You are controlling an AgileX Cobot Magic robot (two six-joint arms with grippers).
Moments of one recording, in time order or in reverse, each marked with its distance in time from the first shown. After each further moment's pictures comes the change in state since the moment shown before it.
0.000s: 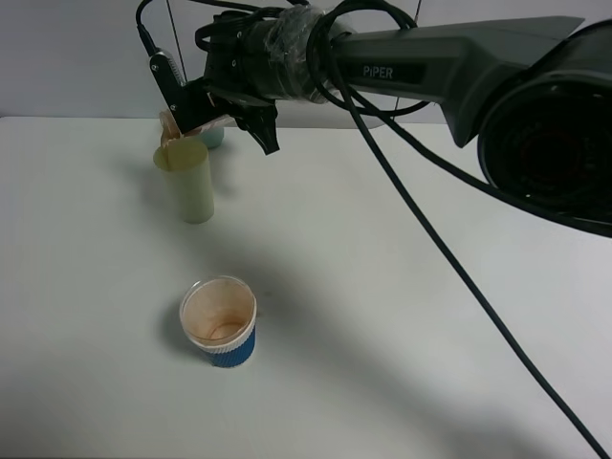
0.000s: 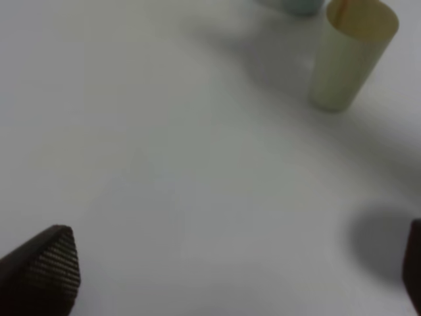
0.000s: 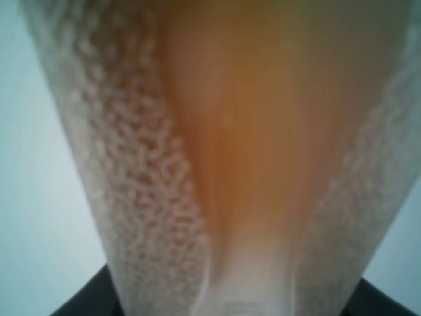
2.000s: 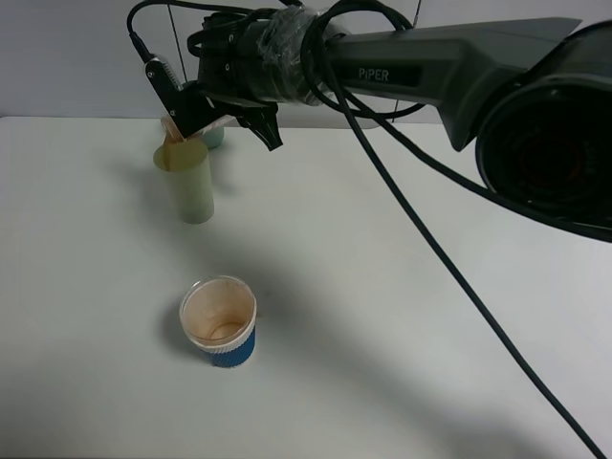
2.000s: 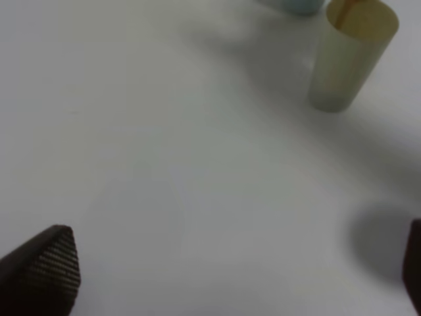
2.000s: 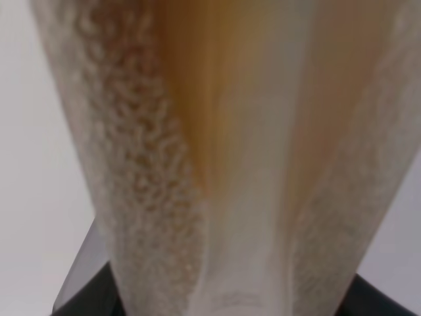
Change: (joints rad) left arm 0.000 0.000 0.000 0.000 0.000 0.000; right arm 0.016 0.000 -0.003 -0.051 0.032 -0.044
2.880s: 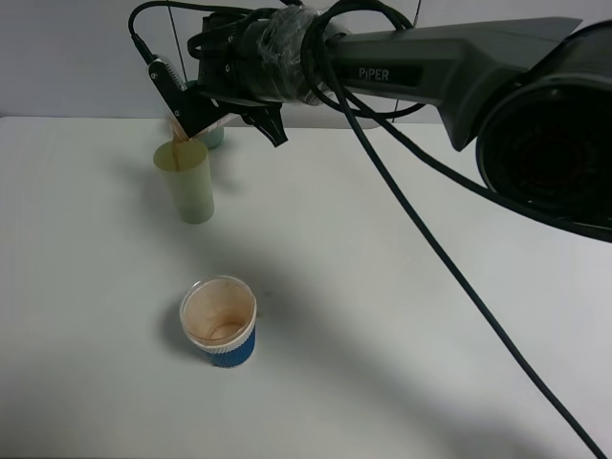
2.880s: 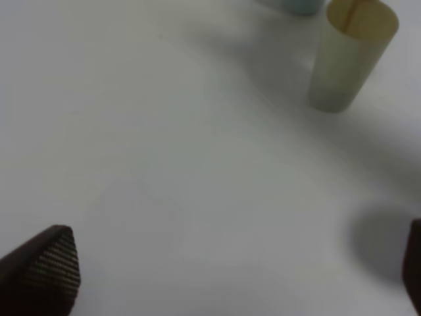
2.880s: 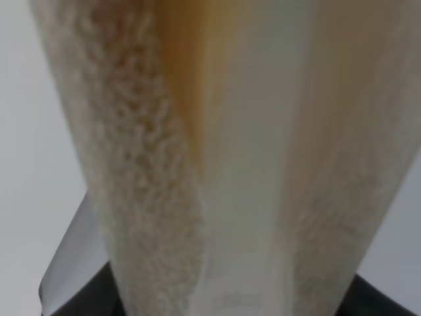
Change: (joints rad) left arm 0.000 0.000 0.000 0.000 0.000 0.000; right arm 0.000 0.000 0.000 -0.041 0.020 -0.008
